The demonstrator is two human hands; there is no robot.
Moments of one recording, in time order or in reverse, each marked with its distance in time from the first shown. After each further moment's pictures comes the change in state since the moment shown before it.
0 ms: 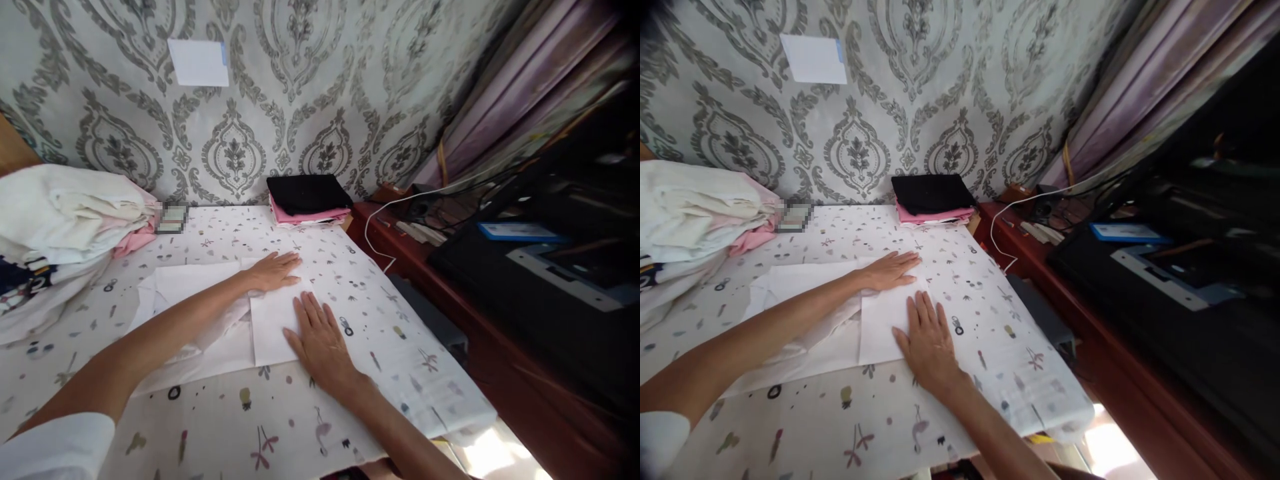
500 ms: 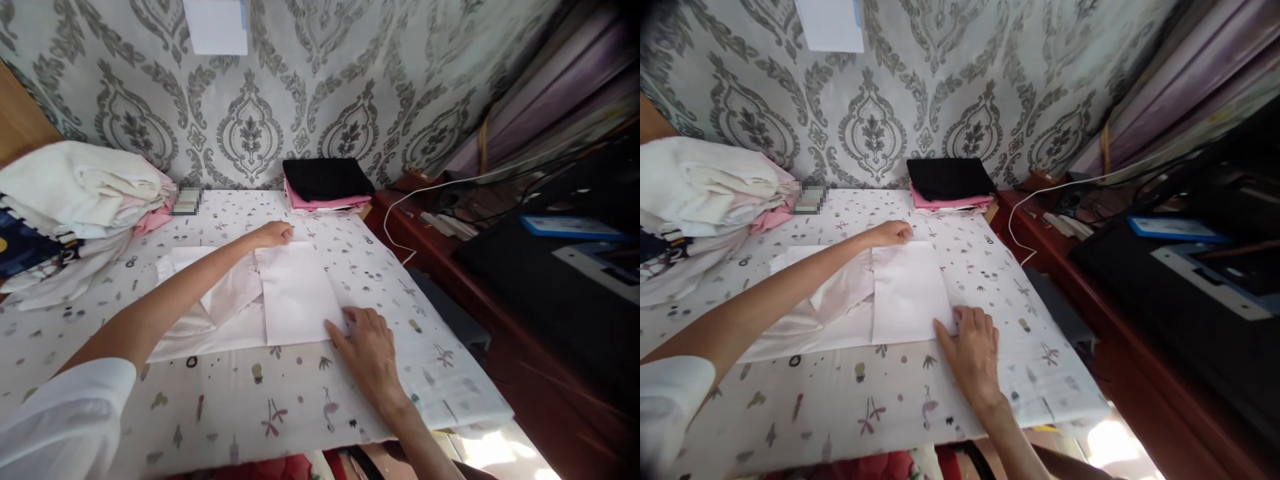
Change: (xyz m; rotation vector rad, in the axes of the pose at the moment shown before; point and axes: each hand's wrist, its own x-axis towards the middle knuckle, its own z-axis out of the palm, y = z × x) left_hand 0.008 -0.049 -0.036 -0.299 0.198 -0.273; right_hand -0.034 0.015 -0.029 0.112 0.143 0.390
